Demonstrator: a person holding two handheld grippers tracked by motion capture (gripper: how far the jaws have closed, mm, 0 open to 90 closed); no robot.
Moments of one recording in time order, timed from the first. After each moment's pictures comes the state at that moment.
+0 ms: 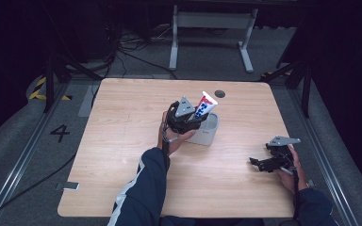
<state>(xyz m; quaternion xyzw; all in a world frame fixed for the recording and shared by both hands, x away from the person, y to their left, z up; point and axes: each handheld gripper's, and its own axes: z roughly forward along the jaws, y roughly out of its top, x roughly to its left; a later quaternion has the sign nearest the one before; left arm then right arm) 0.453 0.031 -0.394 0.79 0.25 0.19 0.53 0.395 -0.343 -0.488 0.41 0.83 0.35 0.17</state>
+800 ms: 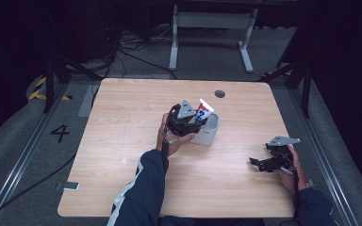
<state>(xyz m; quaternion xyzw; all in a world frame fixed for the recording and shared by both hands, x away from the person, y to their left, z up) 0.452 0.030 -0.402 0.81 0.25 0.18 0.50 0.395 -0.343 -0.488 0.41 0.83 0.35 0.17</state>
